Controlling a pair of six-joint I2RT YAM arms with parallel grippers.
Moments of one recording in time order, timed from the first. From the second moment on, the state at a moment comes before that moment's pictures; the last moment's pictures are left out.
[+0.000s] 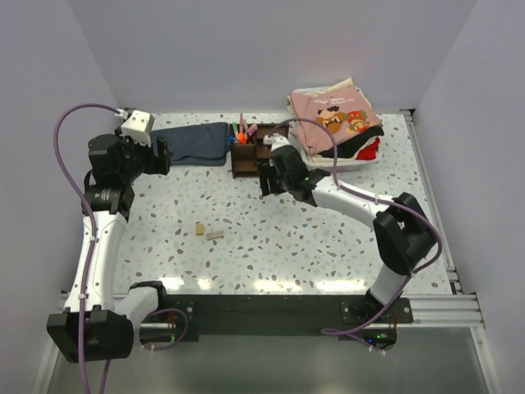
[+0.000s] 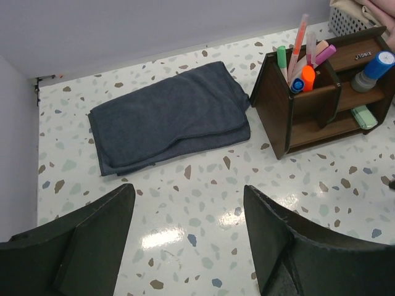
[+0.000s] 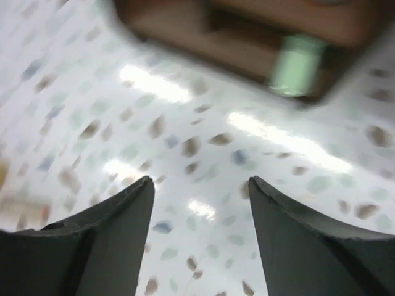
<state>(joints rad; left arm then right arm) 0.09 1.04 1.03 -0.31 0.31 0.13 0.71 1.74 1.23 -0.20 0.22 0.33</state>
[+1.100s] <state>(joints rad) 0.10 0.97 0.98 -0.34 0.26 0.13 0.99 2.01 1.36 -0.20 -0.45 -0.64</state>
